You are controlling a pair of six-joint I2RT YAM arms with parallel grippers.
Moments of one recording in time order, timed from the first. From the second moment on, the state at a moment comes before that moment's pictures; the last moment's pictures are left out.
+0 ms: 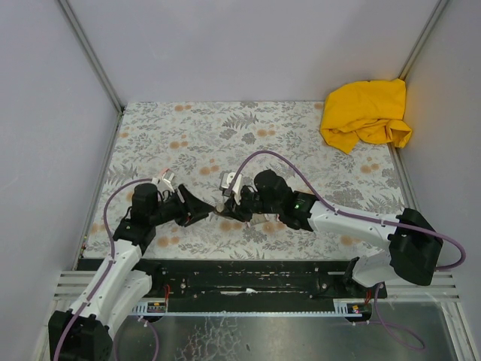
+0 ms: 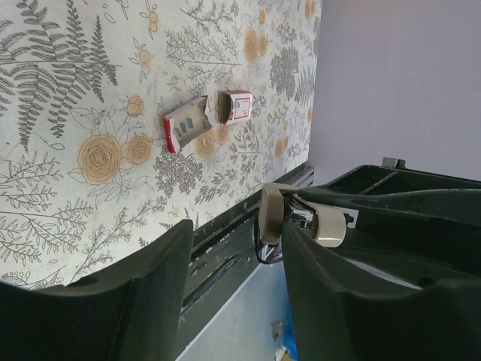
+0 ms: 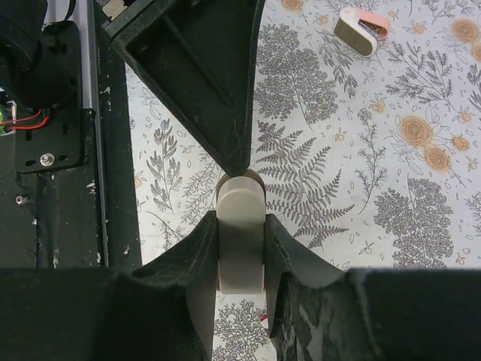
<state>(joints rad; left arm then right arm) -0.20 0.71 0.40 -0.21 0.69 -0.96 1.01 1.41 0.91 0.09 -0.32 -0.18</state>
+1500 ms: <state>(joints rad) -0.28 0.80 0.22 0.23 0.78 -1.19 1.00 1.38 0.82 0.16 -0.34 -0.16</state>
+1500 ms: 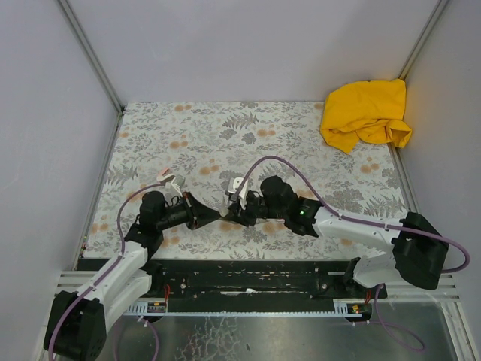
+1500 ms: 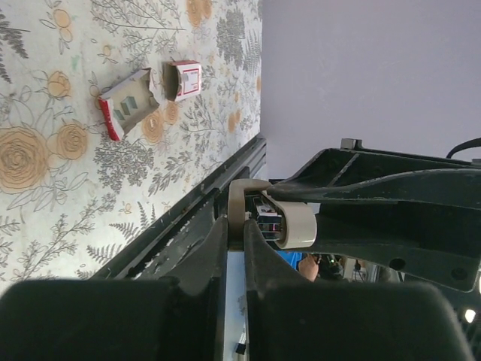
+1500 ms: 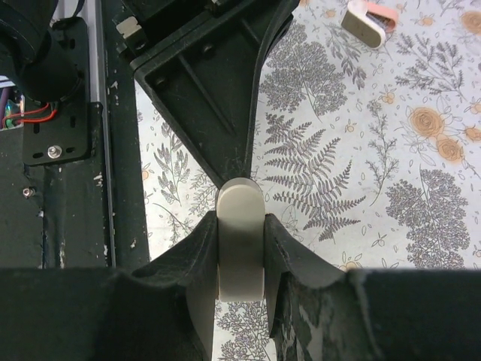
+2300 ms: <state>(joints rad) -0.28 0.70 0.14 0.33 0.60 -1.39 0.92 1.09 0.36 0.56 -0.04 0.10</state>
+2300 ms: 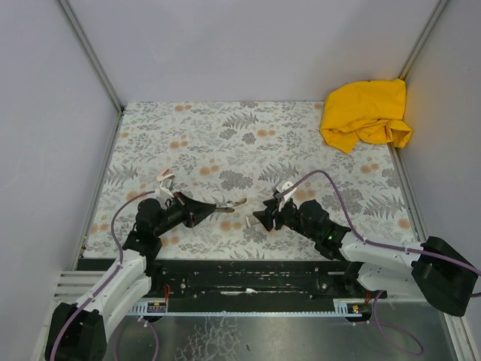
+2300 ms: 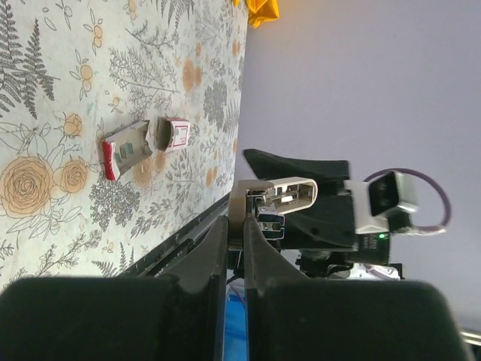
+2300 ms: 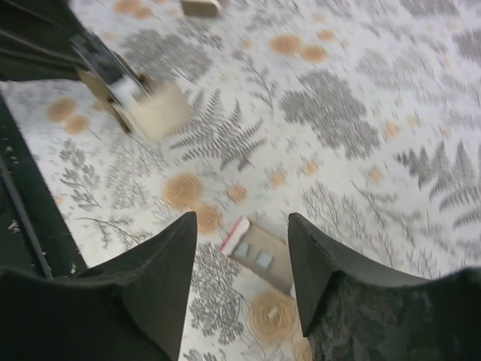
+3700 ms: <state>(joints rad) -0.27 0.62 0.13 0.32 0.48 -1.30 0.87 1.28 0.80 0.02 -0.06 0.78</state>
